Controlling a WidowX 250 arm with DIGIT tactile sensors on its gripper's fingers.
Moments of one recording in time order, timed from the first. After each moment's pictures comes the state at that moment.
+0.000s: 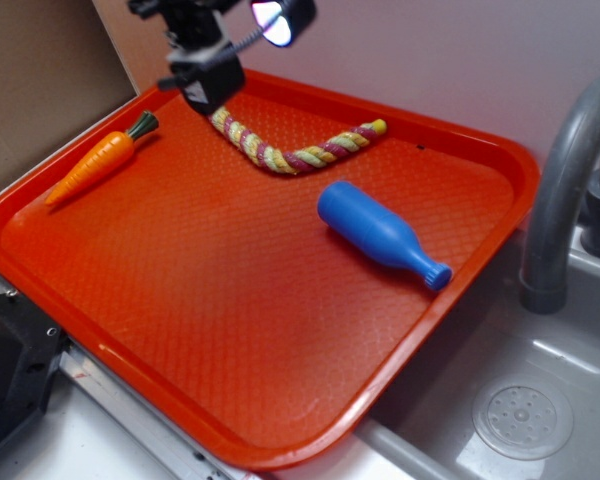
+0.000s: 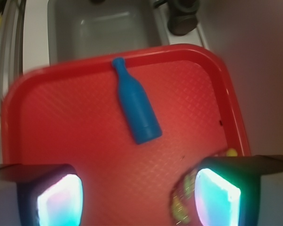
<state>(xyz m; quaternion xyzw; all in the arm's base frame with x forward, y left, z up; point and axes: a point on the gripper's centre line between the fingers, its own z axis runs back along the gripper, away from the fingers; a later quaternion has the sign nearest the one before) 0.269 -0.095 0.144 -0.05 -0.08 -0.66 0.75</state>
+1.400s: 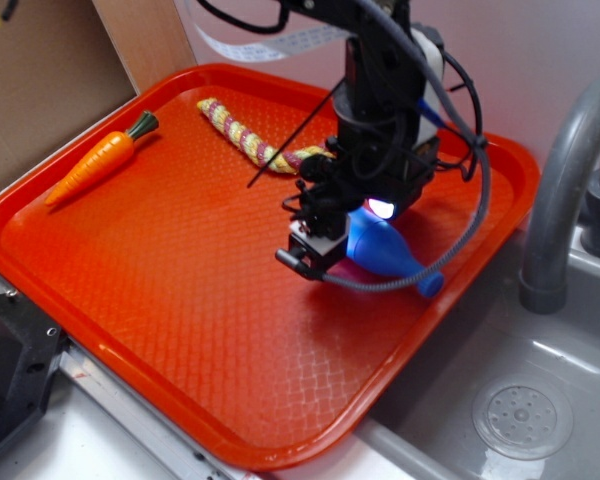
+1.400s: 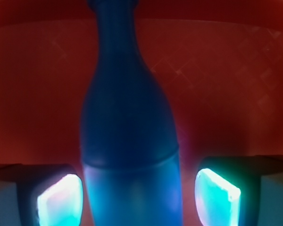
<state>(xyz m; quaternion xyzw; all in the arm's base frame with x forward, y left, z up) 0.266 -0.156 0.030 0.04 0.08 -0.71 0.70</state>
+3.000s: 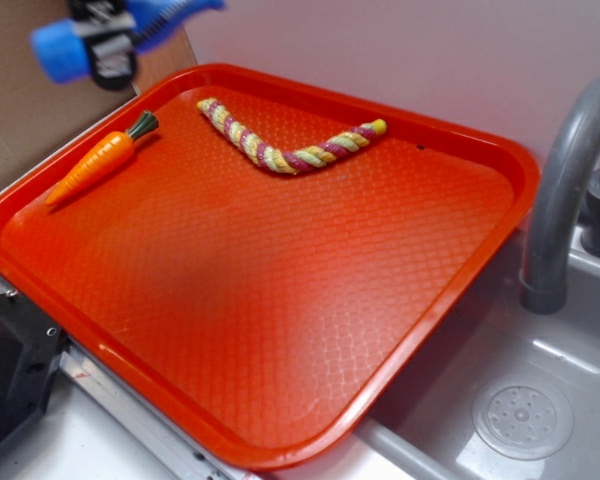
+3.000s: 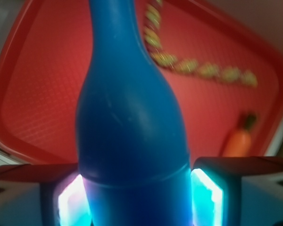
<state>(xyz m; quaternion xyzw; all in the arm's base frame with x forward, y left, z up) 0.194 -0.027 0.191 0.03 0.05 -0.13 0.99</state>
